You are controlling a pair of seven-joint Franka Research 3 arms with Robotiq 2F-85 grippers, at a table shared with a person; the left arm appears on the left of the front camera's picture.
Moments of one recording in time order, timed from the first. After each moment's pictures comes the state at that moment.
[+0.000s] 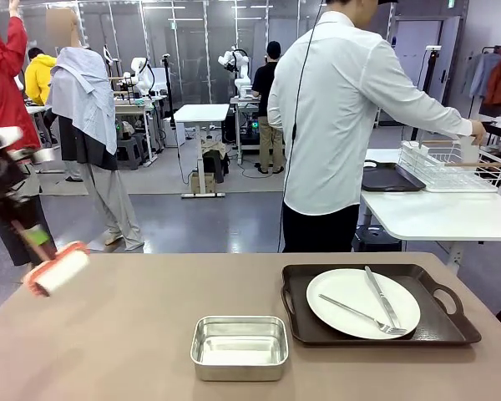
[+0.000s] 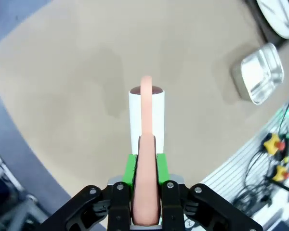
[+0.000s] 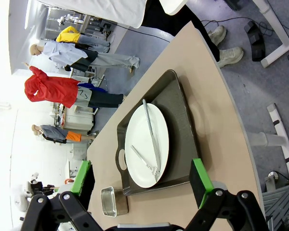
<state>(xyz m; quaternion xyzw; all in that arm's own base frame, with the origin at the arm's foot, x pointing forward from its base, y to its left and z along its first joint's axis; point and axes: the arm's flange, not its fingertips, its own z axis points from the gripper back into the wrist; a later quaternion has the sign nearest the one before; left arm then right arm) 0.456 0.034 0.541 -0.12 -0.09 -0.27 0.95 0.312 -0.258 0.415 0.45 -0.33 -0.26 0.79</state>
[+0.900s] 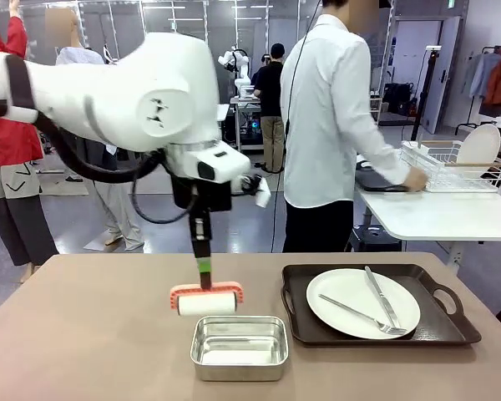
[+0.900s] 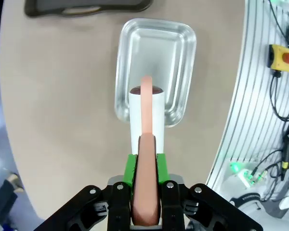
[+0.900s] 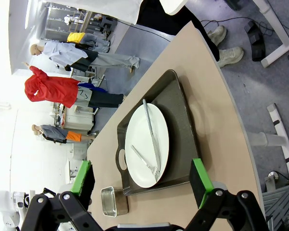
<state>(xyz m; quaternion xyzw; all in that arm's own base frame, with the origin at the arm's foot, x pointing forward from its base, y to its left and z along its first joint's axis) 0.386 -0.337 0.535 0.01 -0.03 -0.67 0.74 0.312 -0.258 0.415 0.45 -0.33 -0.26 0.79</state>
